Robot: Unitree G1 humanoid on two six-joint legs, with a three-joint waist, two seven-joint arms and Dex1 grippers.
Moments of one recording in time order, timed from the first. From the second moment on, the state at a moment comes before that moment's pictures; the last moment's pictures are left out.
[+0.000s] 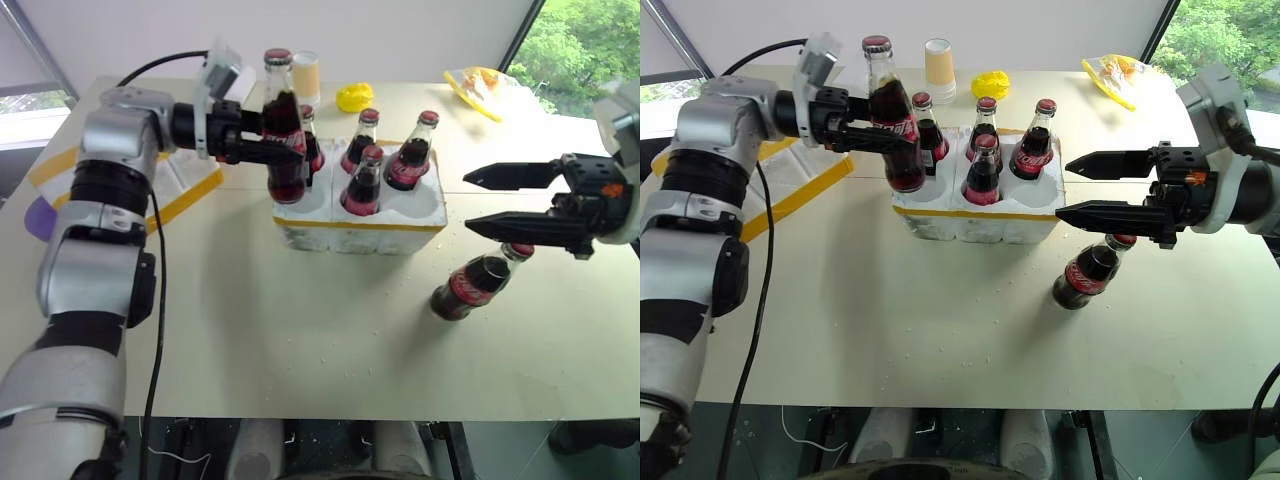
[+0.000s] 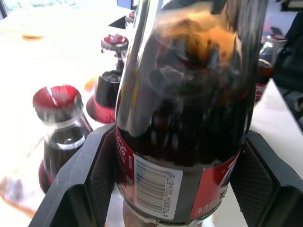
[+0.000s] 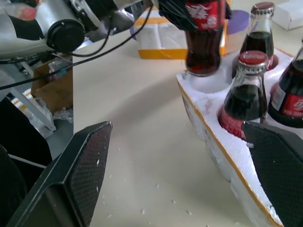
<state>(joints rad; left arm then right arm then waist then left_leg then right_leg) -1.36 0.54 -0.14 0.97 -0.28 0.31 -1.51 -0.57 -1.13 -0.33 -0.24 1.03 1.04 1.14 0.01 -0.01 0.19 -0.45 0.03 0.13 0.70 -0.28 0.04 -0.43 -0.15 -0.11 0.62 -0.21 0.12</state>
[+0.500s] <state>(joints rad) -1.41 0.45 -0.09 1.12 -0.21 0.21 -1.50 -0.55 -1.13 -0.34 -0.25 1.04 1.04 1.08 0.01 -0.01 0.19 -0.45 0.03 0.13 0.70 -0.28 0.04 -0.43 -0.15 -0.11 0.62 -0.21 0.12</state>
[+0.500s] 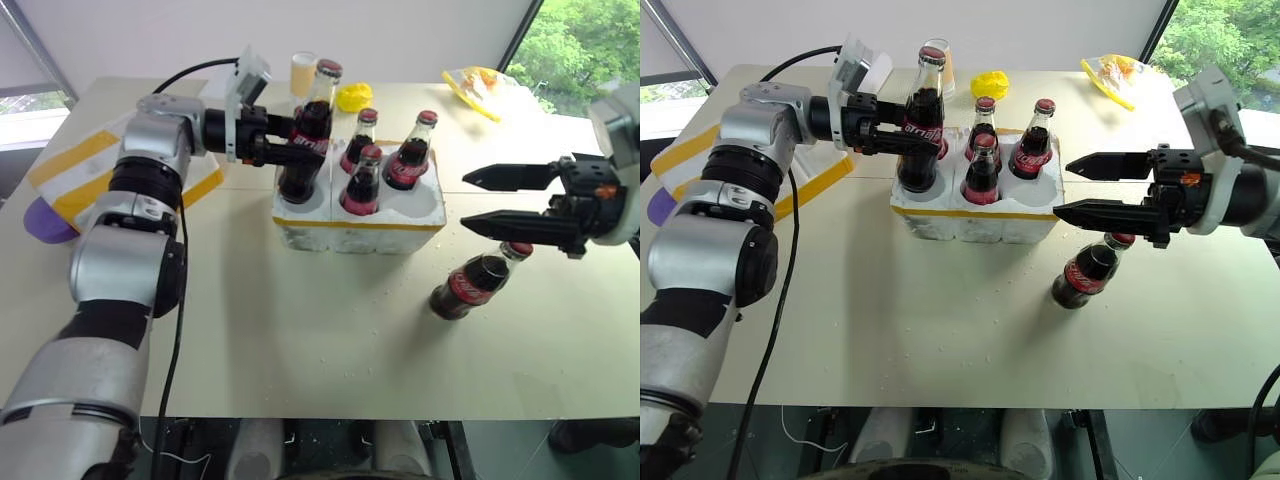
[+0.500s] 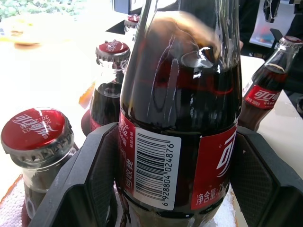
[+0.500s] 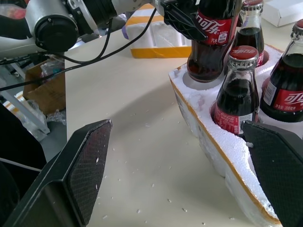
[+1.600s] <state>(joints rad) -1.10 0.43 0.03 0.77 -0.27 0.34 -1.36 -0.58 -1.09 -0.33 -0.22 1.04 1.03 1.05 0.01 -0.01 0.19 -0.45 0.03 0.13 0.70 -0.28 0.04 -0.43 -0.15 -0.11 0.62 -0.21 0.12</state>
